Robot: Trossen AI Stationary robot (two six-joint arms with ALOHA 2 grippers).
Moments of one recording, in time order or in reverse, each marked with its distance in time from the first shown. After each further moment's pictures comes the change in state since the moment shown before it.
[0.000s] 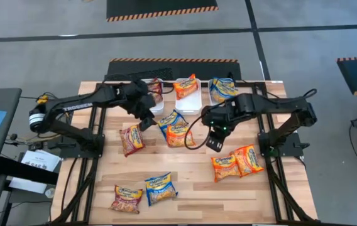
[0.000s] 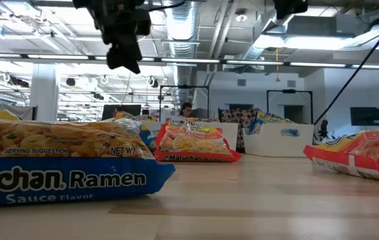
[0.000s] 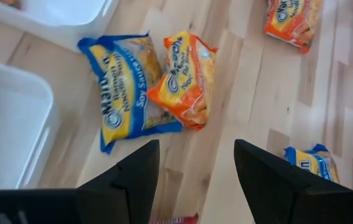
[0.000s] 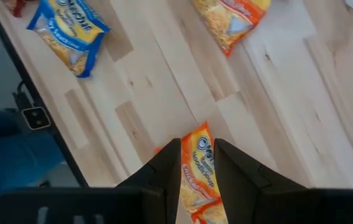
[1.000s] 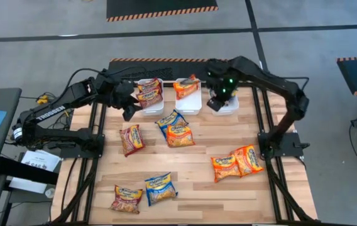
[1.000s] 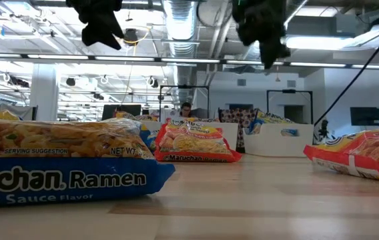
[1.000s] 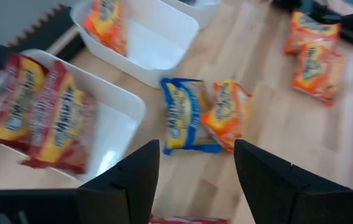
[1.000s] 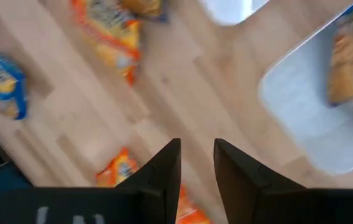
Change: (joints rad) left arm 0.124 -0.292 0.000 -0.095 -0.119 -0.015; right arm -0.562 0.085 0.002 -0.087 -0.140 -0.399
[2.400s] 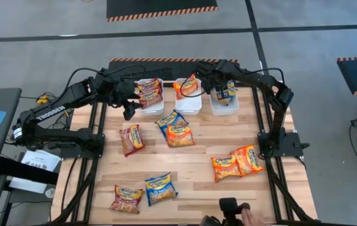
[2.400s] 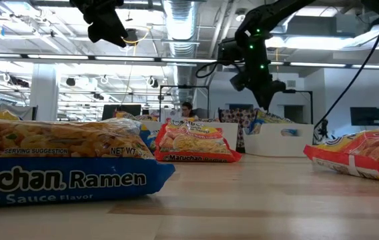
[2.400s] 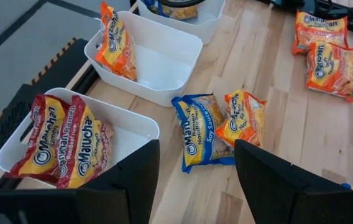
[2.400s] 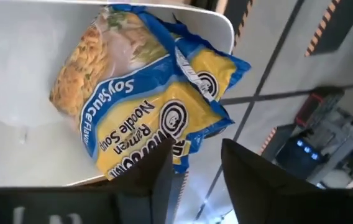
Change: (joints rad) left arm 0.000 0.000 0.000 0.059 -0.056 0.146; right arm -0.122 0.214 -0.116 0.291 0.841 -0.969
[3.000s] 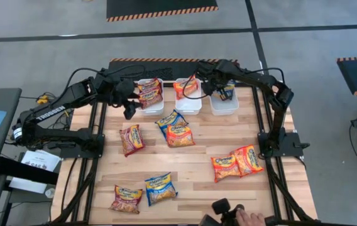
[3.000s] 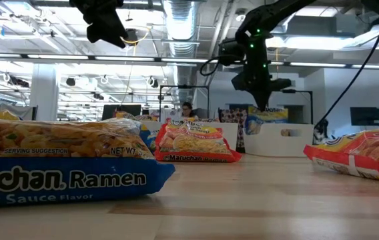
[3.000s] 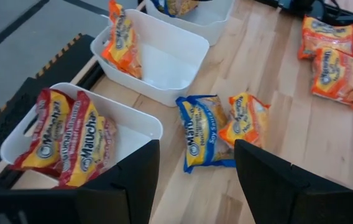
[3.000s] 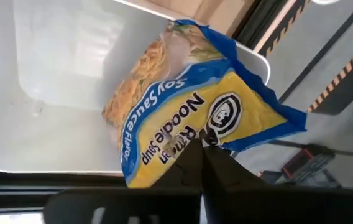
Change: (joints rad) left arm 0.000 0.000 0.000 0.000 -0.016 -0.037; right arm -0.008 0.000 0.000 -0.003 -0.124 -0.283
